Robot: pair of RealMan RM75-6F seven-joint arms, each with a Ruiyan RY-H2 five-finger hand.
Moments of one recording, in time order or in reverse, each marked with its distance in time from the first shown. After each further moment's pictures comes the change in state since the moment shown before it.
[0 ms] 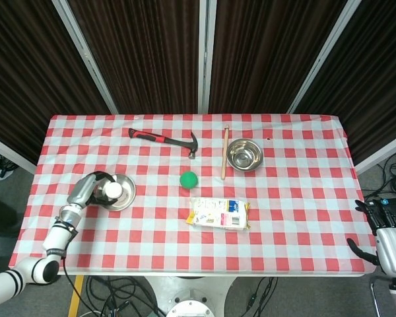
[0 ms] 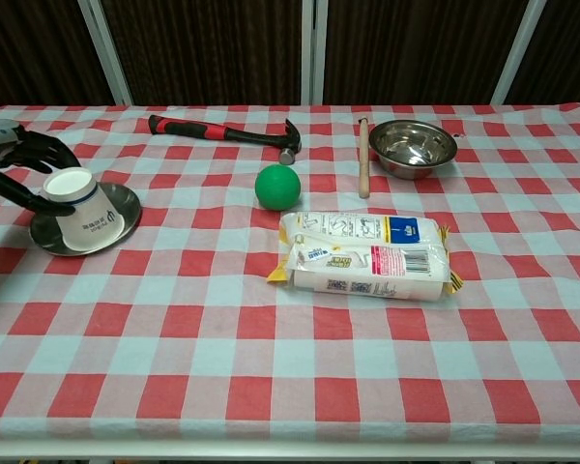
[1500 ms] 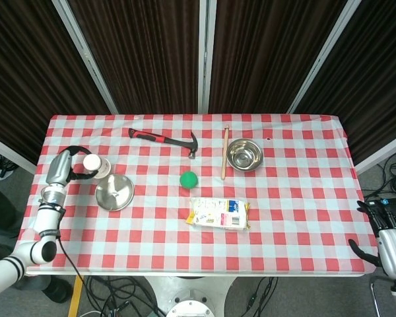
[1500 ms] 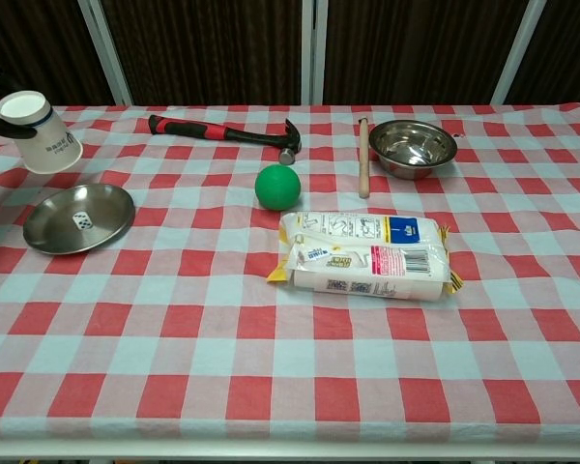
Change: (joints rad) left arm -0.062 -0.055 -0.141 0.232 -0.165 0.006 0.015; right arm -0.012 -0.002 -0.004 0.012 -0.007 0.021 0.018
